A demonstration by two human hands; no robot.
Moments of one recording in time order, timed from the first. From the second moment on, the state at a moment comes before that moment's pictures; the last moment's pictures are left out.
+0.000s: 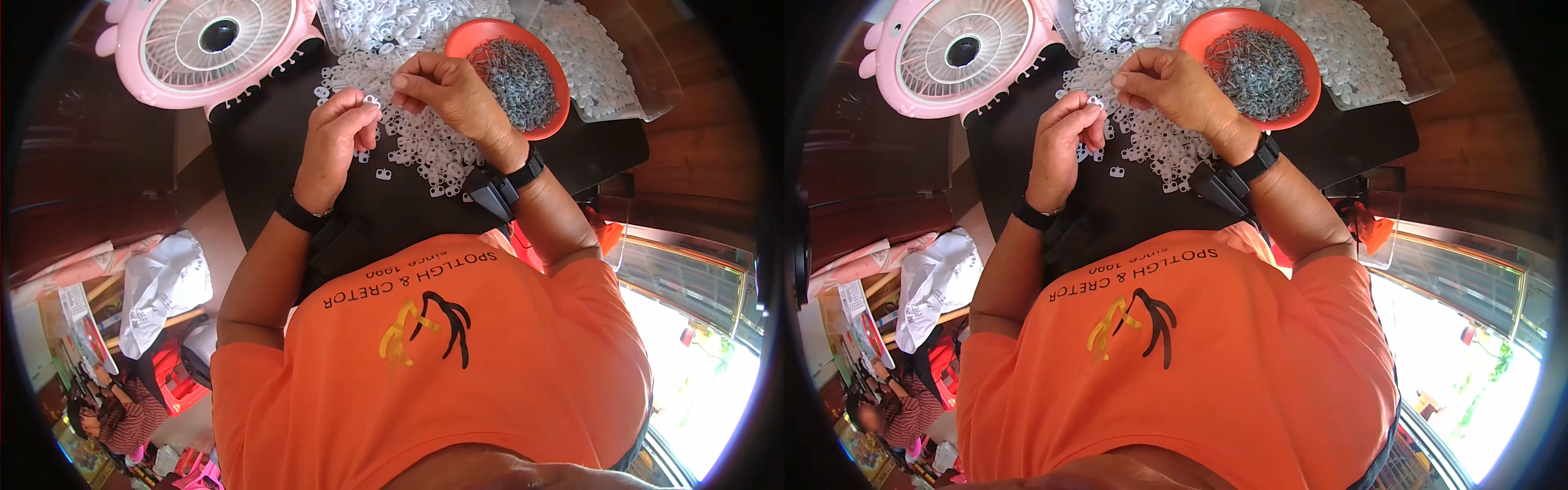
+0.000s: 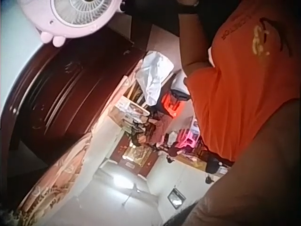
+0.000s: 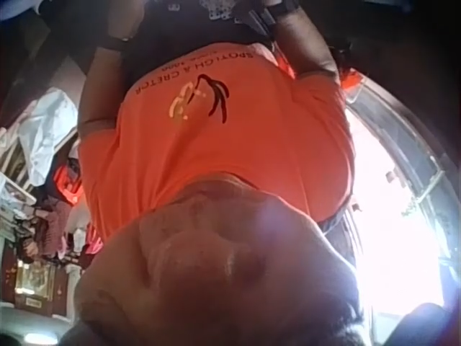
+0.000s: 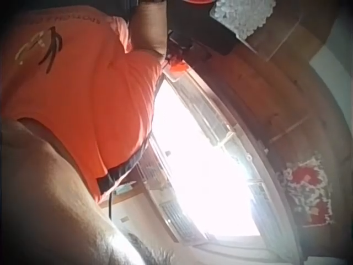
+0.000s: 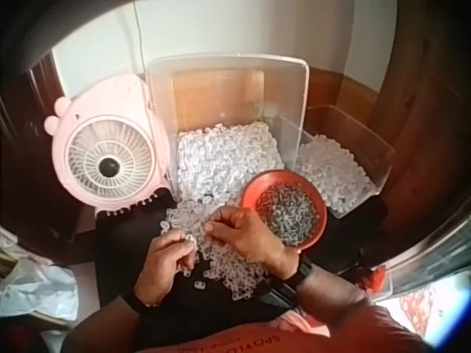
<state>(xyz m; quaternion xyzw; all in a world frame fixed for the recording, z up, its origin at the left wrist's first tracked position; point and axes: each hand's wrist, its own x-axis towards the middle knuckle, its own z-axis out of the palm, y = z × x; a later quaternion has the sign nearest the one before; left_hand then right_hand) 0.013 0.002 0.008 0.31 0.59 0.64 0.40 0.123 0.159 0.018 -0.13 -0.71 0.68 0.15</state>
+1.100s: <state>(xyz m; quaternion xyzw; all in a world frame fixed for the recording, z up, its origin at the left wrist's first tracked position) 0.013 0.002 0.003 0.33 0.61 0.60 0.40 0.122 0.145 0.011 -0.08 -0.85 0.49 0.19</state>
